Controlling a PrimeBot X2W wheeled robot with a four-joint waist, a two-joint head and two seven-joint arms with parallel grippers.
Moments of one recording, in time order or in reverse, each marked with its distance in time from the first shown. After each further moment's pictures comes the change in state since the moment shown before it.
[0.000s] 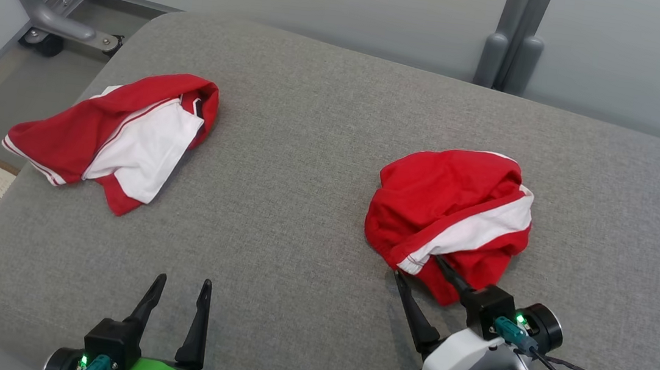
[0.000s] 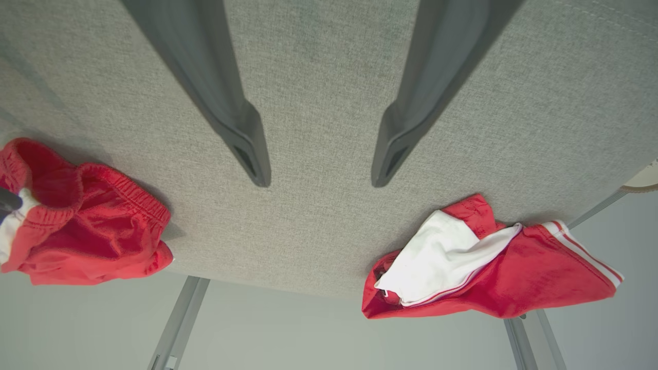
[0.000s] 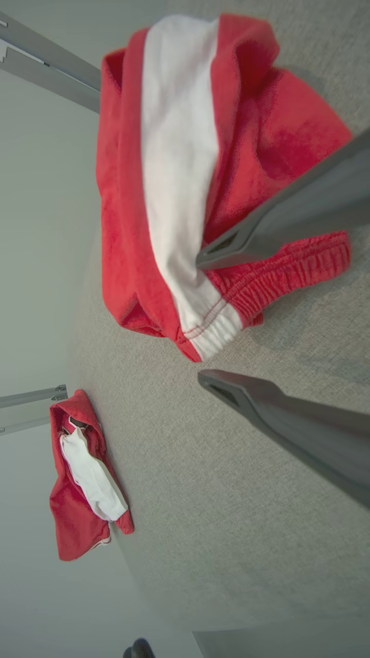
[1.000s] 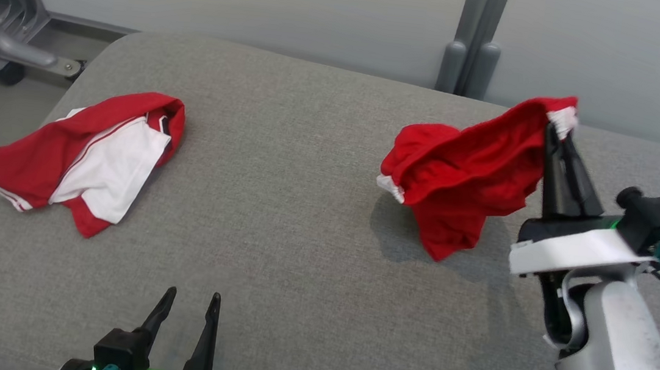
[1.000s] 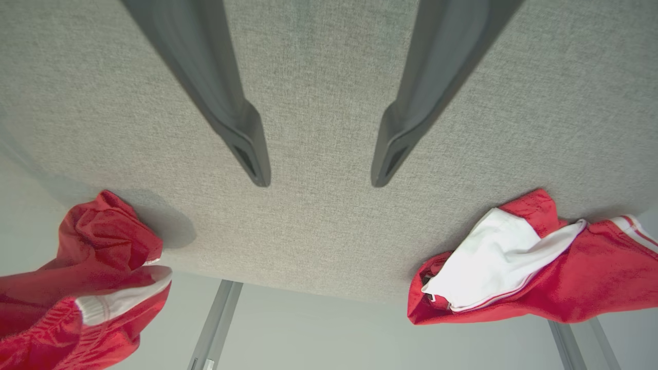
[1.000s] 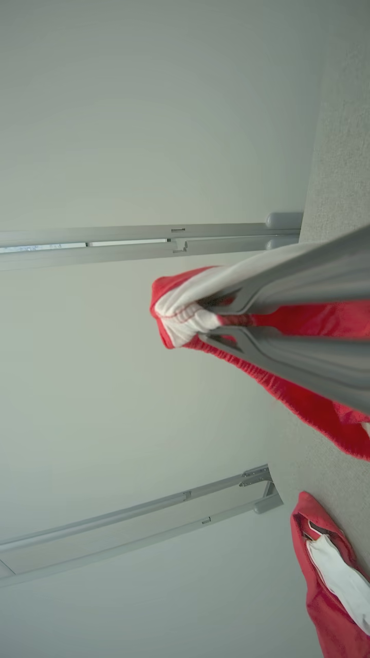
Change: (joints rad) left arm 0.014 0.000 -0.028 0.018 -0.024 0.000 0.000; right arm -0.099 0.000 -0.291 -0.275 0.116 0.000 0.000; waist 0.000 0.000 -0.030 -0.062
